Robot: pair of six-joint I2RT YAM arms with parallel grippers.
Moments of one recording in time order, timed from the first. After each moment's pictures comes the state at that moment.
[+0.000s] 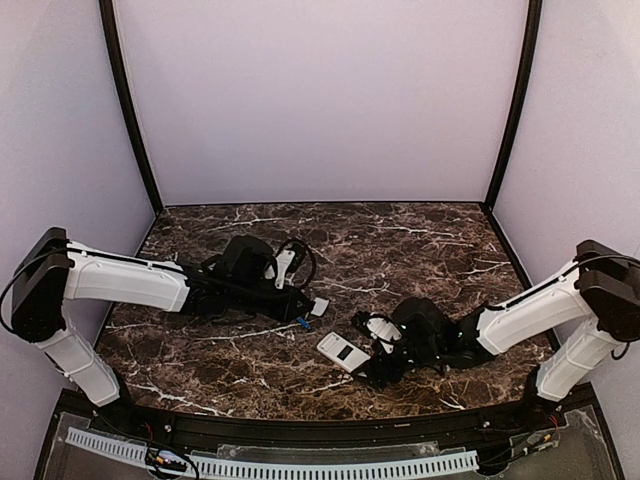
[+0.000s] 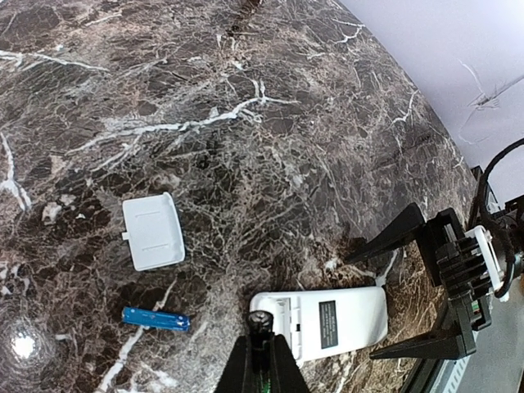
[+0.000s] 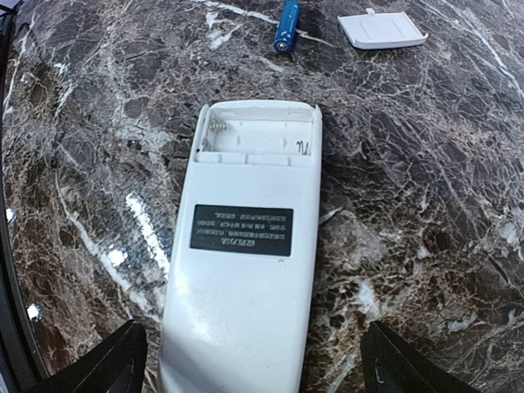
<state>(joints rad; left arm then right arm) -0.88 1.59 0.89 0.02 0.17 -0.45 1.06 1.53 0.52 0.20 -0.10 0.16</state>
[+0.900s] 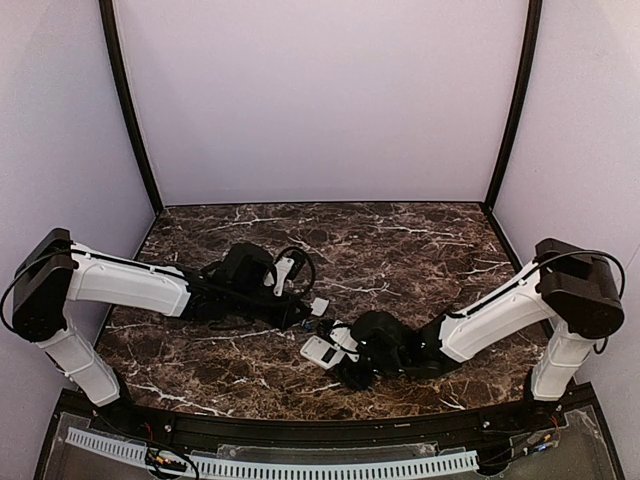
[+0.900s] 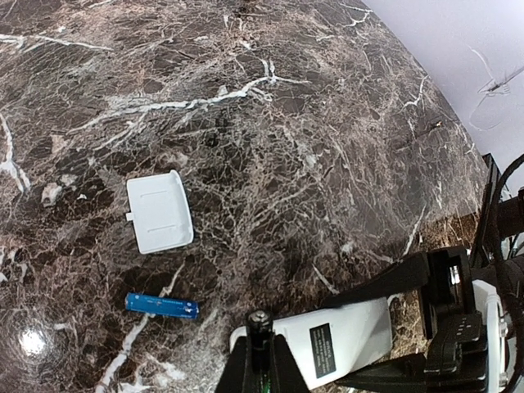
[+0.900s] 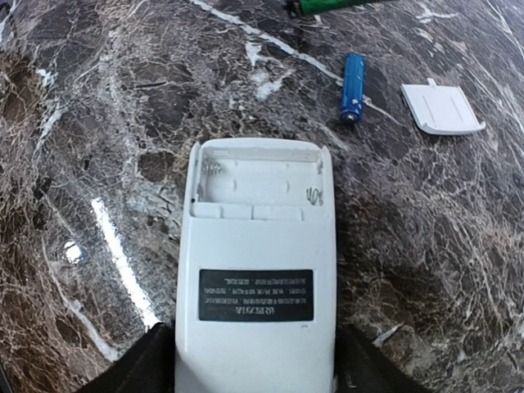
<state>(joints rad) -0.90 1.60 0.85 0.04 0.16 -0.43 1.22 1.74 0.71 0.22 0.13 0.12</state>
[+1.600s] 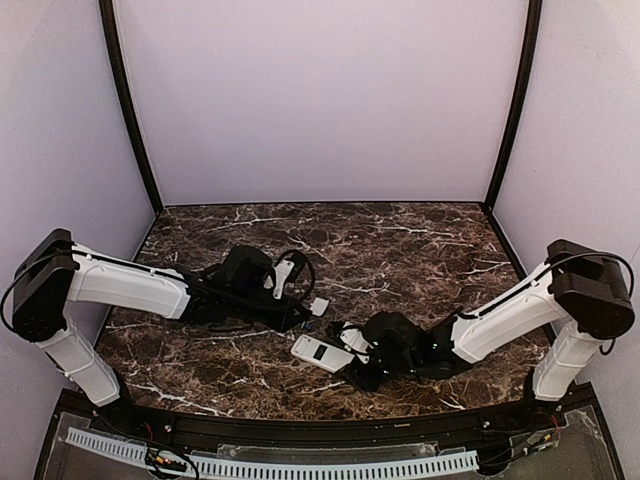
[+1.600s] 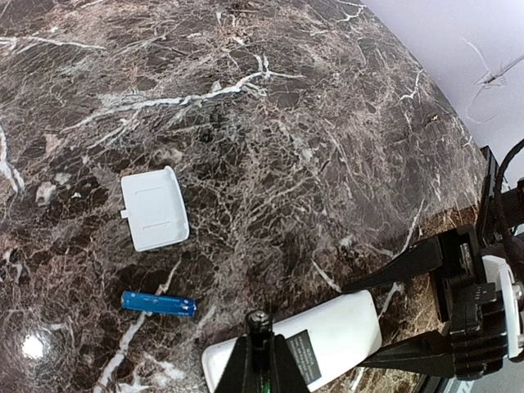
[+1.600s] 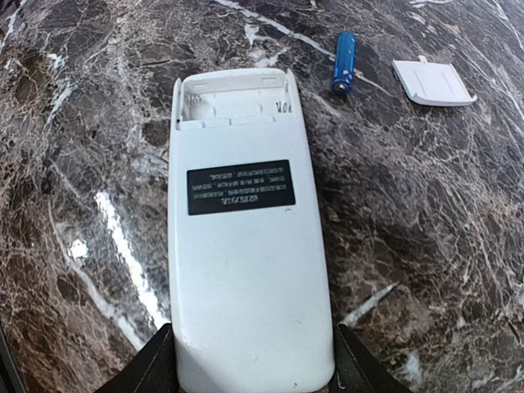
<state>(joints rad) -0.90 1.60 0.84 0.06 0.17 -0.41 1.21 1.68 0.63 0.23 0.09 0.12</state>
